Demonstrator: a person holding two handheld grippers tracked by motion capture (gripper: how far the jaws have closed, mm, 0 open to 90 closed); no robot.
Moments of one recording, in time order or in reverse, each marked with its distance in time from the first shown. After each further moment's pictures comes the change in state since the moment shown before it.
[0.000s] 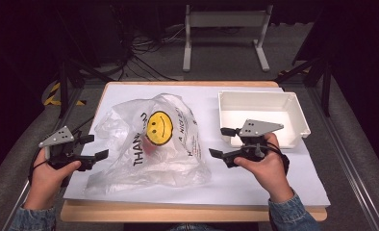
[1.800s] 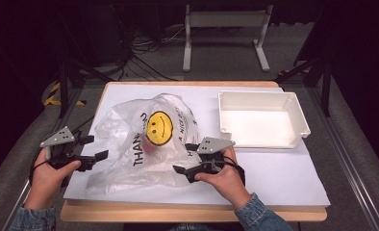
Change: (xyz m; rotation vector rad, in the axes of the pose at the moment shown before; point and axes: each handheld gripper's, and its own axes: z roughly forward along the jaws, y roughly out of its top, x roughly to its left) left arm 0.004 -0.004 0.003 0.012 0.001 -0.001; right arm 0.045 -0.029 0.095 -0.010 0.081 0.010
